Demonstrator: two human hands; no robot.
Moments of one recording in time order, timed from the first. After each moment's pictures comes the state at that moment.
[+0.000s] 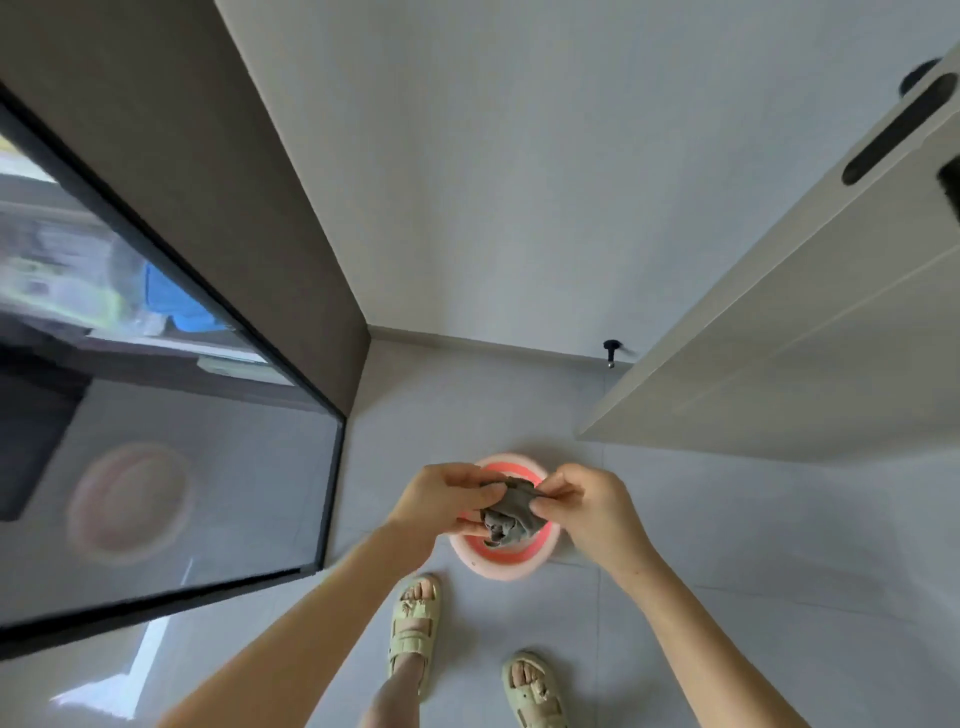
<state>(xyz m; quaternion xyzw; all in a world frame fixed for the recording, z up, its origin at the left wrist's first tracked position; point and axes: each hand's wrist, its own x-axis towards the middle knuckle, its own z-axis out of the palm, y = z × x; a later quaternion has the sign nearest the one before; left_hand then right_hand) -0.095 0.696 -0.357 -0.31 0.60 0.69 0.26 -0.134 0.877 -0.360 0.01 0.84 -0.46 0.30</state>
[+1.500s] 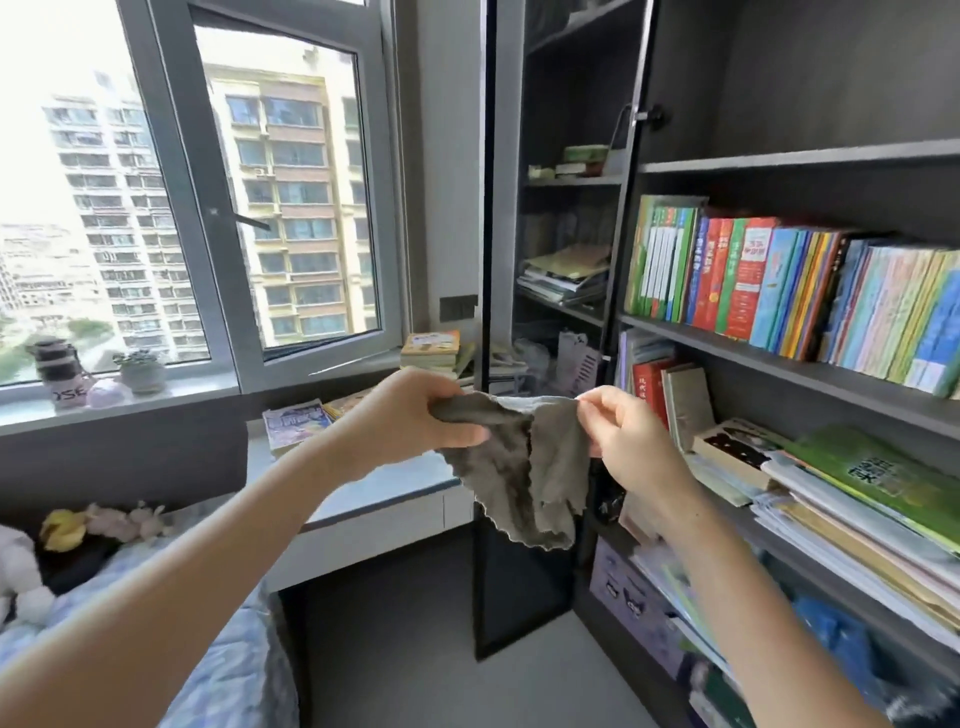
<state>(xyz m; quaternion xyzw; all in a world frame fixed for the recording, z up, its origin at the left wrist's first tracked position) 0.485 0.203 0.125 -0.41 0.83 0.26 -0.26 0.272 0.256 0.074 -0.56 0.61 -0.53 0.21</state>
